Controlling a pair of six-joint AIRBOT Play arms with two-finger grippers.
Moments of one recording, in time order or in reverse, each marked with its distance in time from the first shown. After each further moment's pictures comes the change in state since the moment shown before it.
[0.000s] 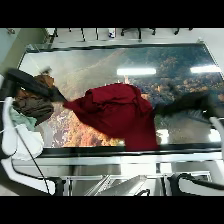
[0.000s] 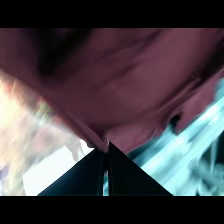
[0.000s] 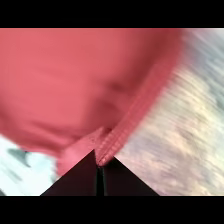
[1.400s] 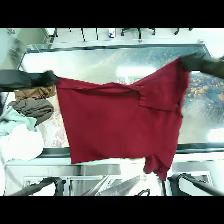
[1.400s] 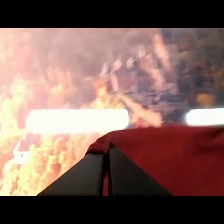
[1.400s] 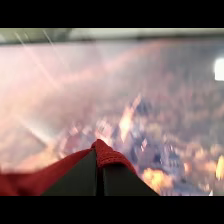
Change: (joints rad) left arm -0.161 0.372 -0.338 0.188 -0.698 -0.184; right arm -0.070 0.104 0.289 0.051 0.356 -0.155
